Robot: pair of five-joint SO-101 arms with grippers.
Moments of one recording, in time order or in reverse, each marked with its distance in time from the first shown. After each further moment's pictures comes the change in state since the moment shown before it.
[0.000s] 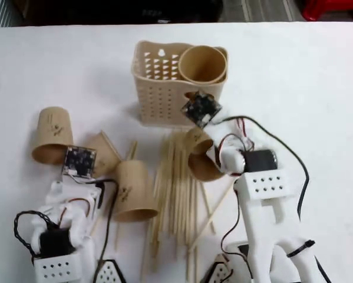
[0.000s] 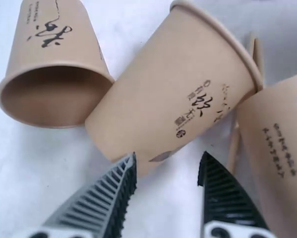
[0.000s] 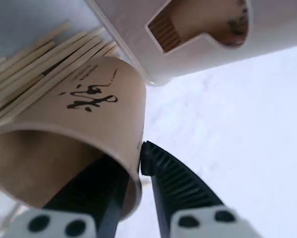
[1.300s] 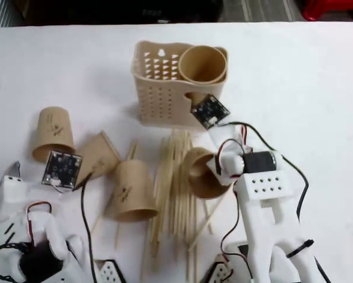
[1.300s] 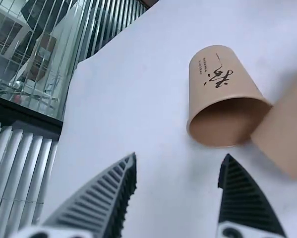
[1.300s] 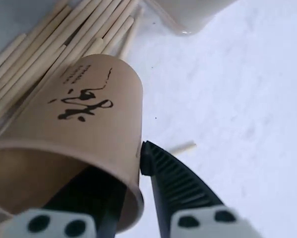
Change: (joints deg) left arm -22.2 -0.3 -17.1 -4.0 -31.0; right arm 0.1 0.0 4.0 6.6 -10.0
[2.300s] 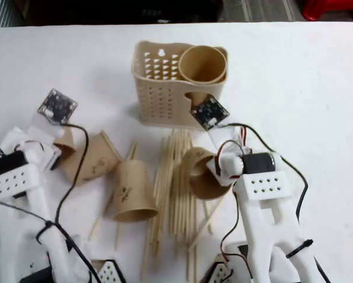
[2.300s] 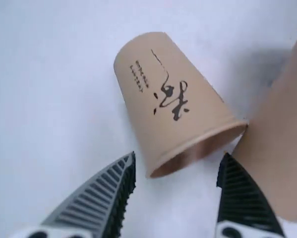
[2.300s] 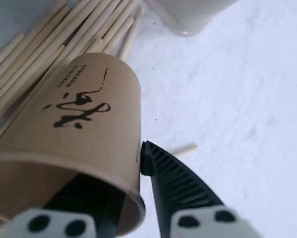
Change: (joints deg) left arm 7.2 71.3 -25.4 -19.8 -1.8; right arm 0.0 0.0 1.4 -1.7 0.0
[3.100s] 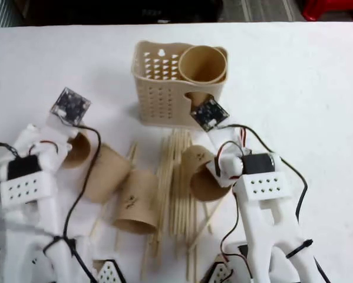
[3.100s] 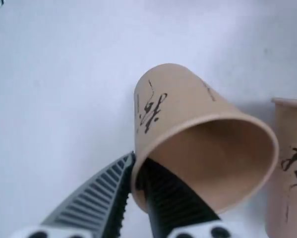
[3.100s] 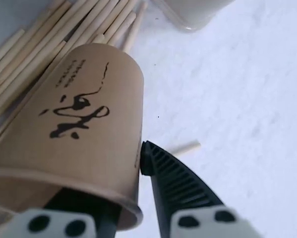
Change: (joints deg) left arm 6.0 -8.9 1.1 5.6 5.2; right arm 0.0 0.0 0.7 0.0 0.0
